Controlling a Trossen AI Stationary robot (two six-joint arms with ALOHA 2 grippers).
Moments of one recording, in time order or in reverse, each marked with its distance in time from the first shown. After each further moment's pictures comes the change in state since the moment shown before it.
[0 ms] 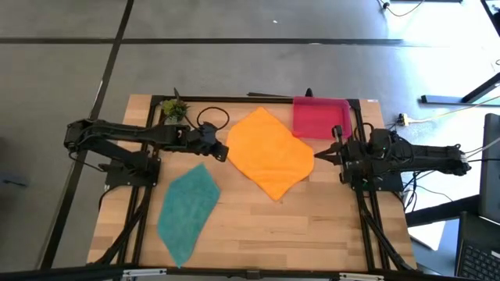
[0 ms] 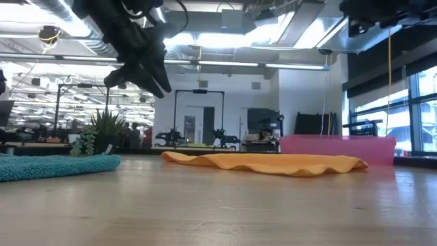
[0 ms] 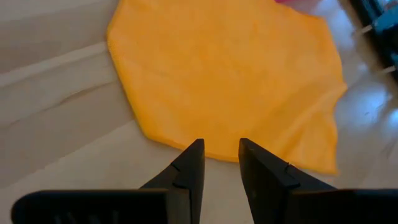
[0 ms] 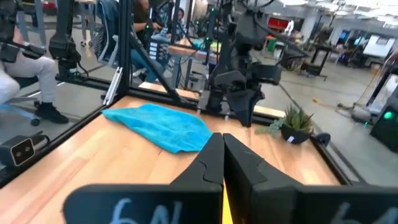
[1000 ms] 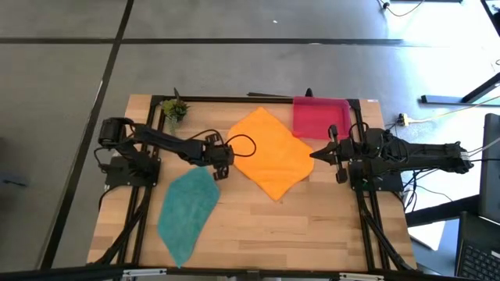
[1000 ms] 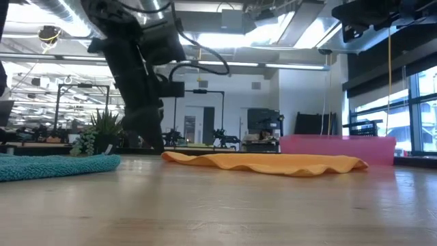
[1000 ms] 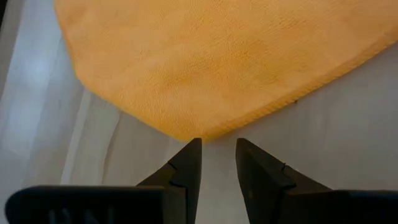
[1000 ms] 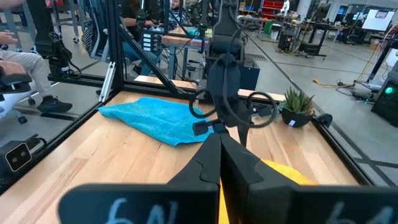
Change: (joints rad) left arm -0.070 0.397 0.000 0.084 -0.191 0.830; right arm 0.000 0.073 0.025 0.002 0.022 0.071
